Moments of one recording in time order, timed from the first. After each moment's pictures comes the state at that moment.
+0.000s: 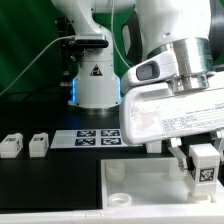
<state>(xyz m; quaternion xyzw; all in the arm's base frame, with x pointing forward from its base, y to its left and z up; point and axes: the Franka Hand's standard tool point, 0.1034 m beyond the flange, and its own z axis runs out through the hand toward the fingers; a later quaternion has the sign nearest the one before) 0.628 0.119 0.074 -0.97 -0.04 -0.24 0.06</state>
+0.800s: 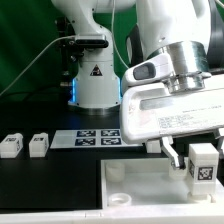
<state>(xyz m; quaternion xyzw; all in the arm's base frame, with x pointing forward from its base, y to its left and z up) 0.624 0.119 0.075 -0.96 -0.02 -0.28 0.05</state>
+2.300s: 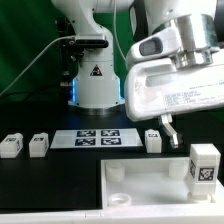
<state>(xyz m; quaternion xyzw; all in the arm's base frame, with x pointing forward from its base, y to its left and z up) 0.611 0.130 0.110 -0.98 -0.02 -0.16 0.07</state>
